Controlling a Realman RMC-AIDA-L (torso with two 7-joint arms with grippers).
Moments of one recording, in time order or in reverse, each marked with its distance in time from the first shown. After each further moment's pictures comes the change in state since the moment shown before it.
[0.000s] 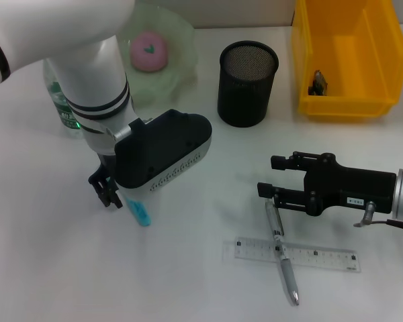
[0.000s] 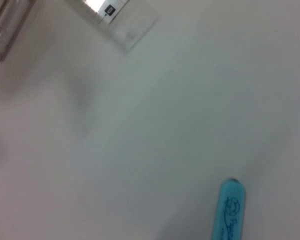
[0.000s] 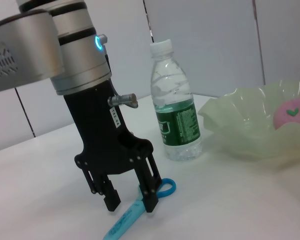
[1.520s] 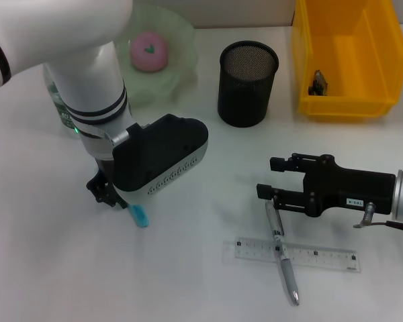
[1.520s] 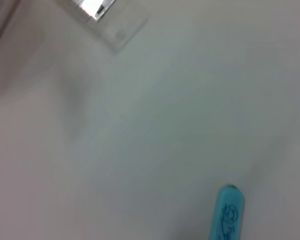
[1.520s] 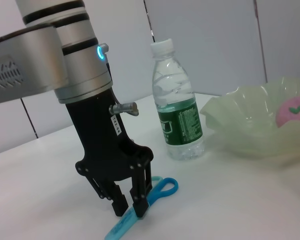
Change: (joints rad) left arm -0.005 0.000 -0.001 -0.046 -0.014 -0.018 0.010; right arm 0.000 0.000 -0.006 0.000 0.000 -0.003 0.015
